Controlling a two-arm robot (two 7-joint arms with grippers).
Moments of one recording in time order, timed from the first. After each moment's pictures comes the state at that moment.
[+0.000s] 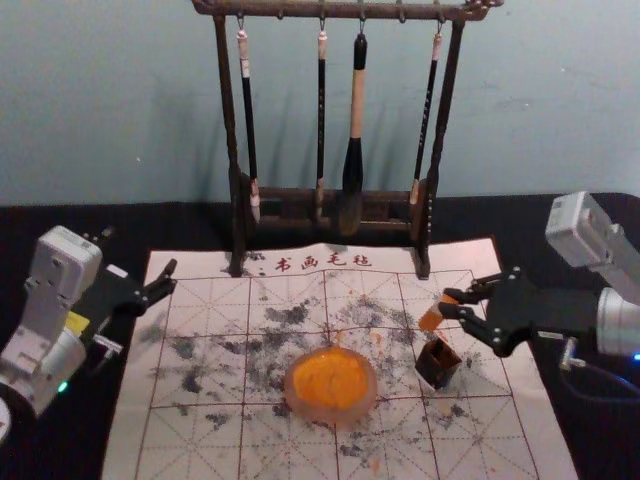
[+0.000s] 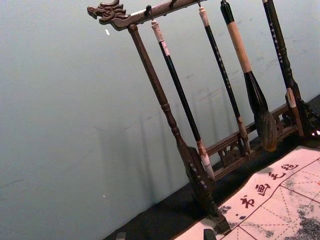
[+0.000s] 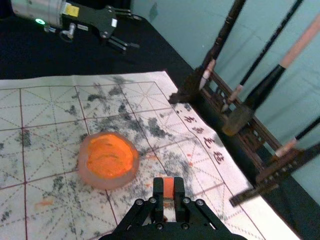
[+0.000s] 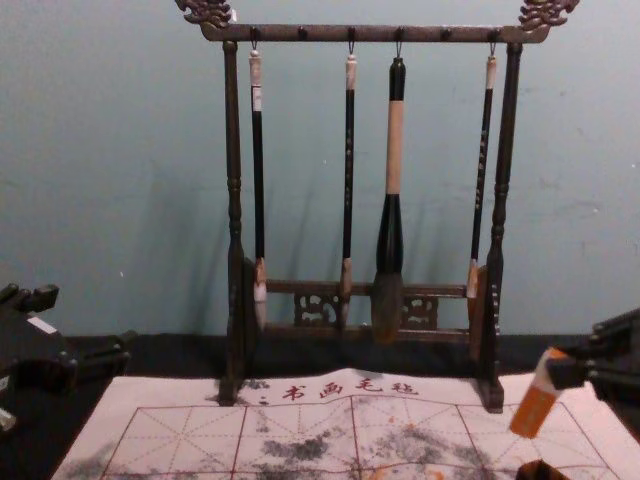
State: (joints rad) left arm -0.20 0.60 0.45 -1.41 -0.25 -0.12 0.03; right arm 0.38 0.77 -0.54 -1.53 0.37 0.07 0.72
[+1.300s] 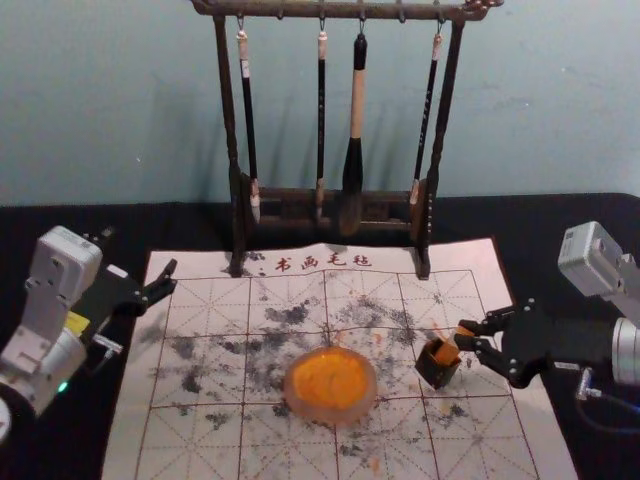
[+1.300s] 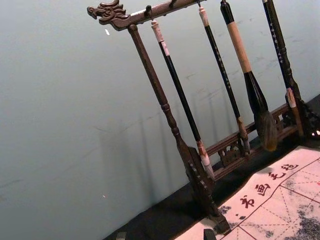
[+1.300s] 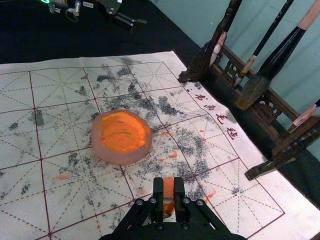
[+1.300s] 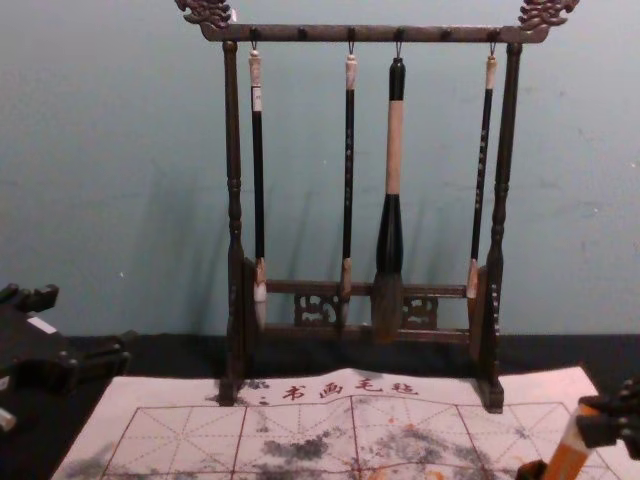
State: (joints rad) left arm -0.20 0.60 0.45 -1.41 -0.25 -0.12 0.03; right arm 0.32 0.79 -0.51 -1.53 0.37 0.09 0.74
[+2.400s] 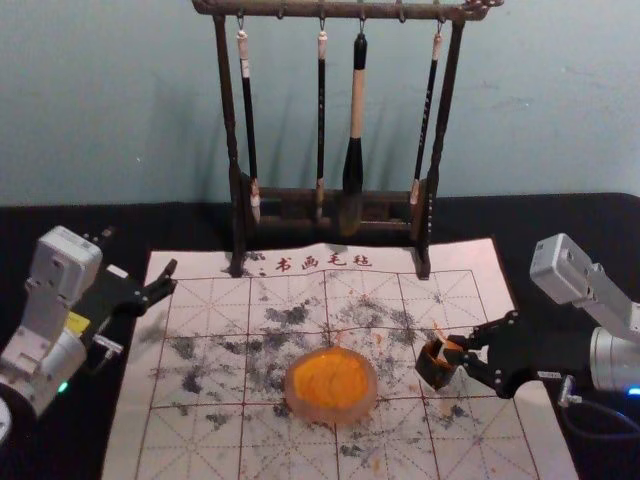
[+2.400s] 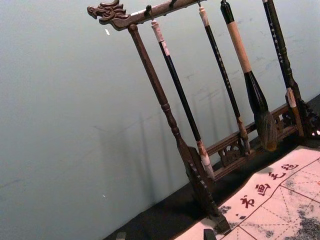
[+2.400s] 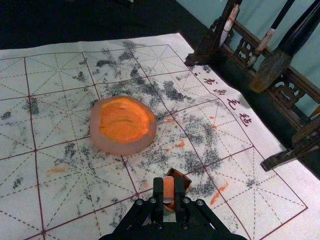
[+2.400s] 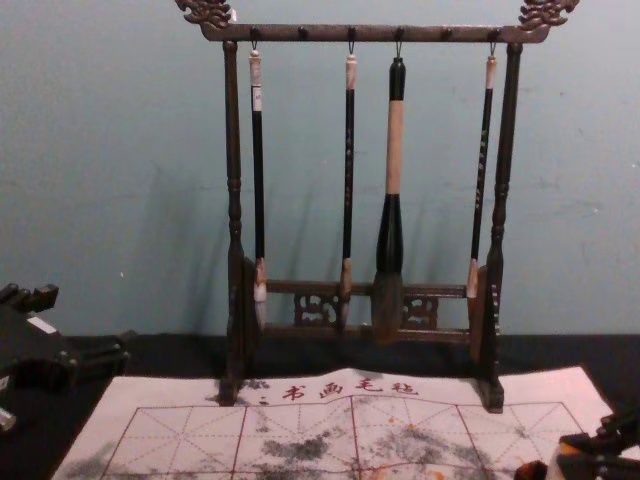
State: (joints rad) left arm -0.20 0.60 0.45 -1.41 -0.25 -0.12 0.03; right arm 0.37 0.74 -0.57 -1.44 0.34 0.10 0.77
